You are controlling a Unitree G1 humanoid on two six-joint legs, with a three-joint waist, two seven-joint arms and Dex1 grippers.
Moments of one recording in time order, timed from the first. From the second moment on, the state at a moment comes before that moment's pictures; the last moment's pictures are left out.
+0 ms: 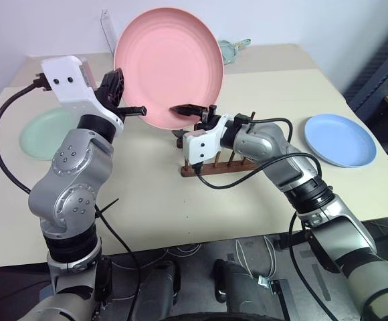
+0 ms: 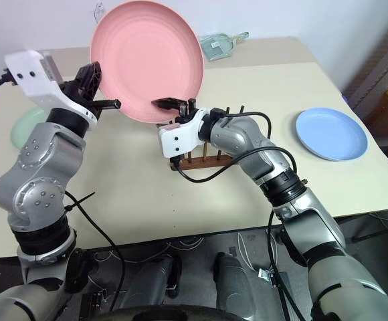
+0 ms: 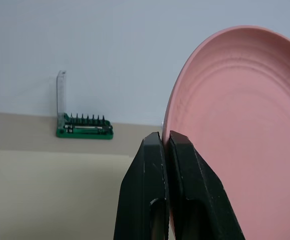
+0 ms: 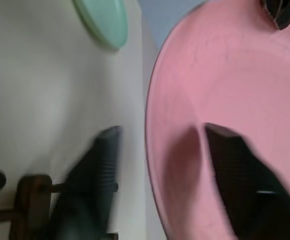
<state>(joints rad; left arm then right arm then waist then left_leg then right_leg) -0.57 0.27 0.24 -0.58 -0.62 0.80 0.22 -0.87 -0.43 0.44 0.19 -0.50 -0.34 0.54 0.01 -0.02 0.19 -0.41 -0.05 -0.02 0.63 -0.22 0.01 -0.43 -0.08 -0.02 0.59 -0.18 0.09</state>
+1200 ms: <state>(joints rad) 0.05 0.69 0.37 -0.64 -0.80 0.67 -0.56 -0.69 -0.53 -0.27 -0.24 0.85 0.60 0.71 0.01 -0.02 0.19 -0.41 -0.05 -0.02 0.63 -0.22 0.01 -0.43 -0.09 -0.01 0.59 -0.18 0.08</state>
